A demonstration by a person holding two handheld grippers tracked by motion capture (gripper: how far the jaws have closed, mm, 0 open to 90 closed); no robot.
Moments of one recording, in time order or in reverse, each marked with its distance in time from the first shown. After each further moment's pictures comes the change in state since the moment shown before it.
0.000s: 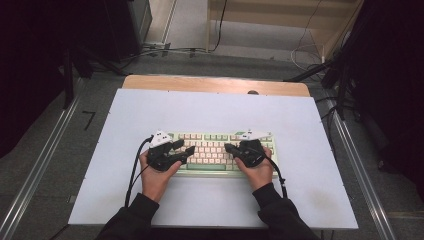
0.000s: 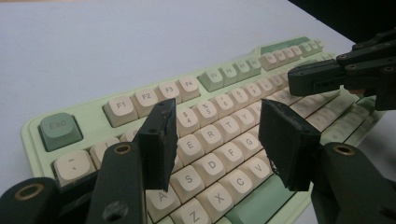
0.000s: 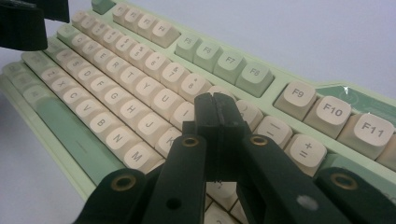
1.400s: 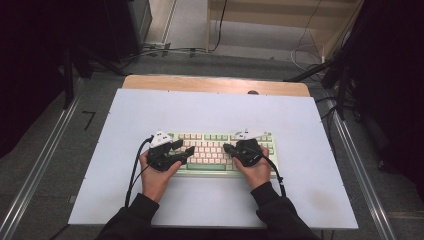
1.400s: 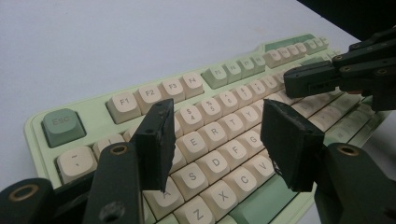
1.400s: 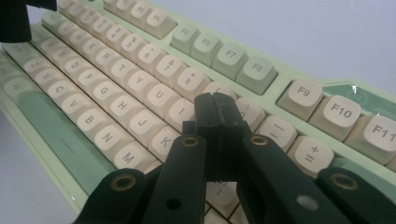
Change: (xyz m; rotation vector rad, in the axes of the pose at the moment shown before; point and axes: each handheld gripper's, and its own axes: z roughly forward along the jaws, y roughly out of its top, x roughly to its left) left arm 0.001 -0.001 0.000 -0.001 0.010 -0.006; right arm 0.002 0.002 0.006 0.022 -0.017 -0.018
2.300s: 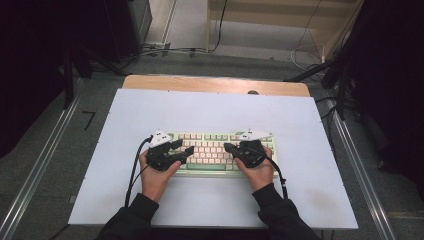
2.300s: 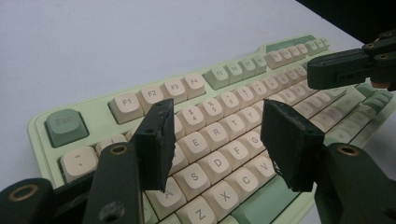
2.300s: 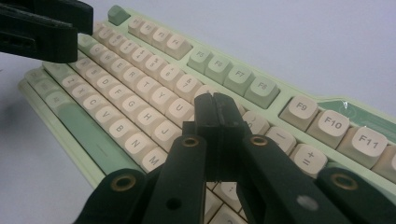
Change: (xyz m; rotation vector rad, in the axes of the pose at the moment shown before) left arm 0.001 0.000 0.000 0.001 0.002 0.000; right arm 0.006 0.003 -0.017 -0.048 0.025 -0.005
